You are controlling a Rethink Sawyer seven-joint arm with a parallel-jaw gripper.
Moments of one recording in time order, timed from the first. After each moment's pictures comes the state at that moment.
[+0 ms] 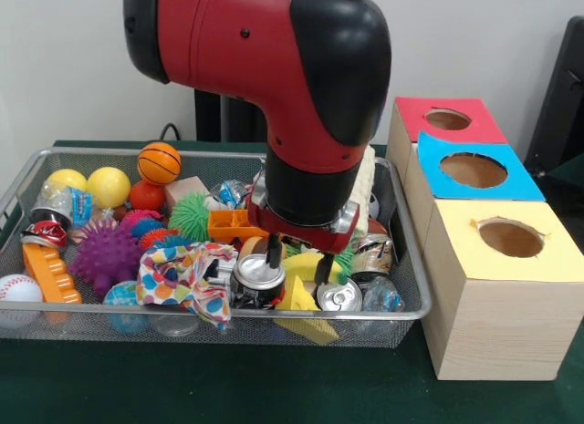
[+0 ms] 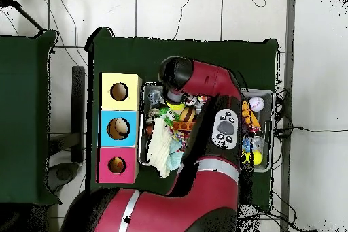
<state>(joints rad) -0.11 -0.25 -0.23 1.06 0.14 0.98 1.82</state>
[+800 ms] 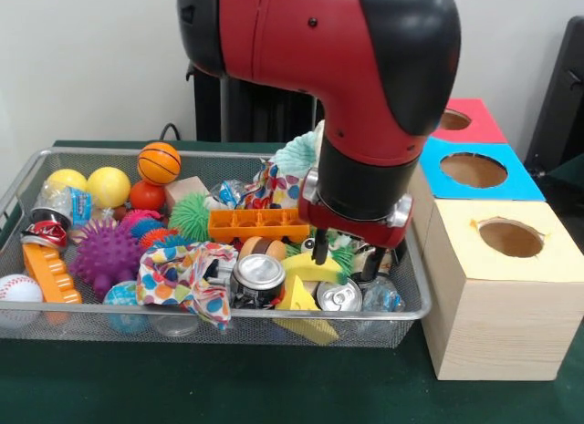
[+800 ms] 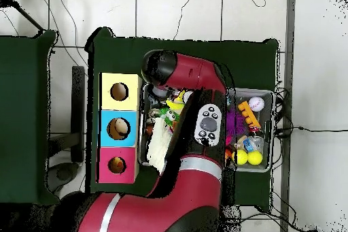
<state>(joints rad) -0.05 -0.24 -0.24 1.01 0.18 1.04 1.83</state>
